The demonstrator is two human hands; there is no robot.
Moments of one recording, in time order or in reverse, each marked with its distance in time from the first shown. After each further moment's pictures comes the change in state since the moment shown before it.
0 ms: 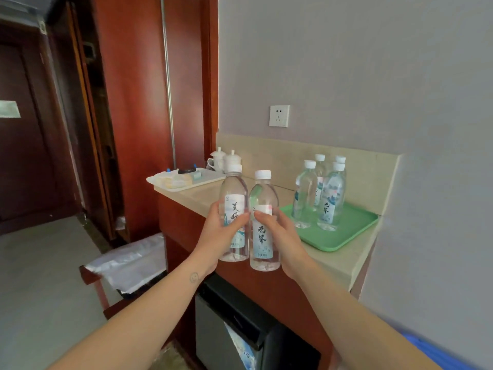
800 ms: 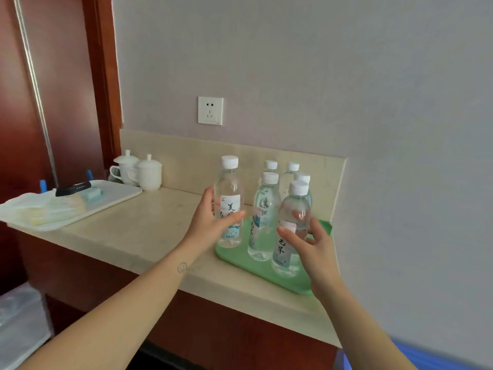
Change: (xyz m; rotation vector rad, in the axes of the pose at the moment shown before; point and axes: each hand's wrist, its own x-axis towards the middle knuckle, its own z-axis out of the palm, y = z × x) left_hand 0.178 -0.054 0.082 0.054 -0.359 0.154; right_hand 0.071 0.021 -0.112 -0.241 0.601 -0.186
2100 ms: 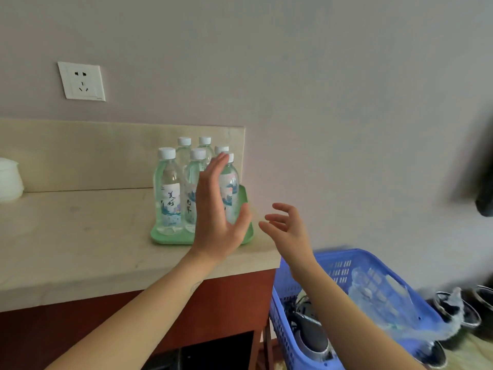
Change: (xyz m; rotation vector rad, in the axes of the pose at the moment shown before) left_hand -0.075 0.068 0.062 -0.227 -0.188 0.663; right_hand -0.102 -0.035 -0.015 -0.258 0.463 0.148
